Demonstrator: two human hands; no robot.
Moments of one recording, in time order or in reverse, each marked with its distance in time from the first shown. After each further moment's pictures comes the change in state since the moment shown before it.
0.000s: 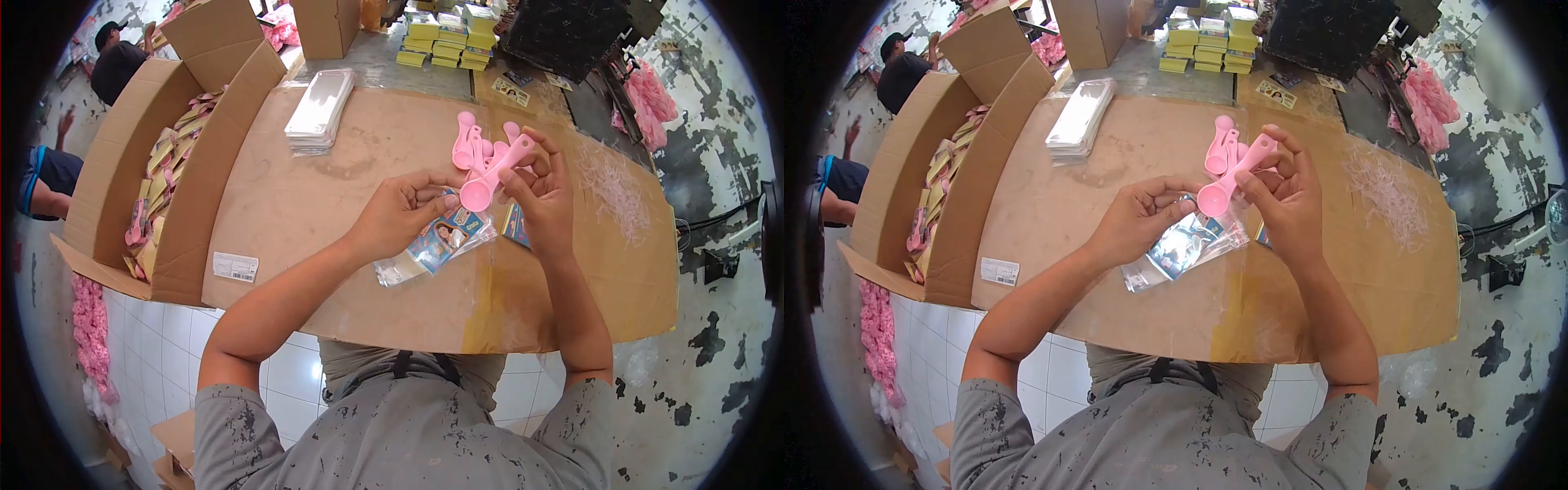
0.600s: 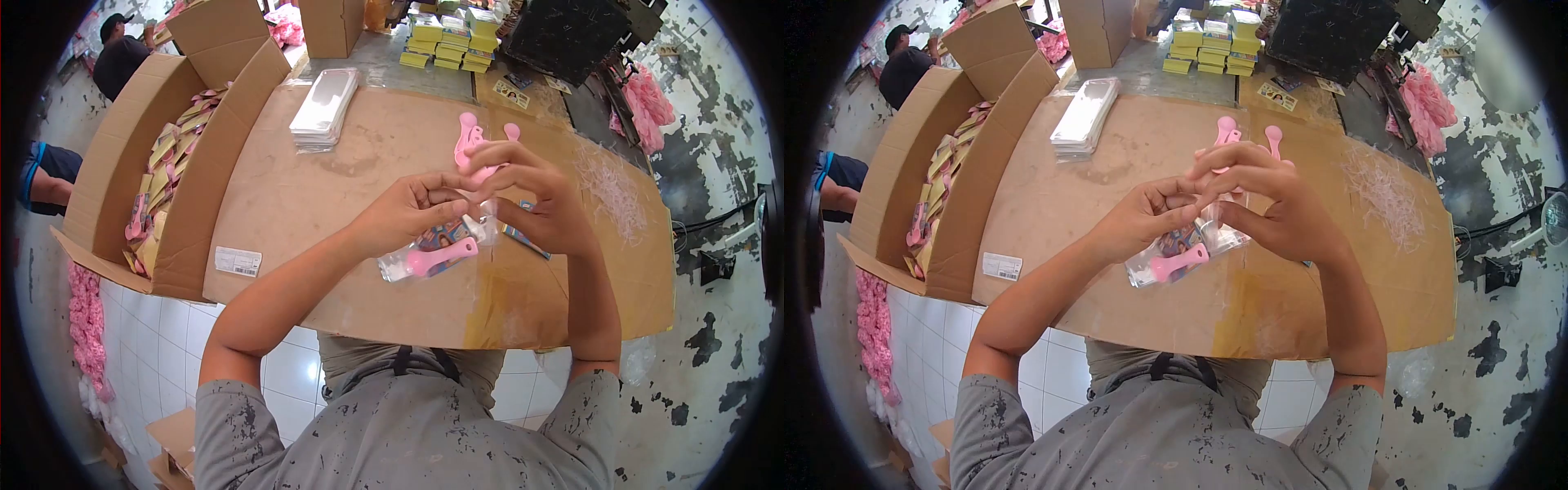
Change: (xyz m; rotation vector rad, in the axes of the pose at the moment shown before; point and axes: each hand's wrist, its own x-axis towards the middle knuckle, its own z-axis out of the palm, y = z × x) left_hand -0.005 0.015 -0.007 -0.081 -0.206 -0.032; right_hand 0.018 -0.053 0.007 -0.504 -0.651 -0.326
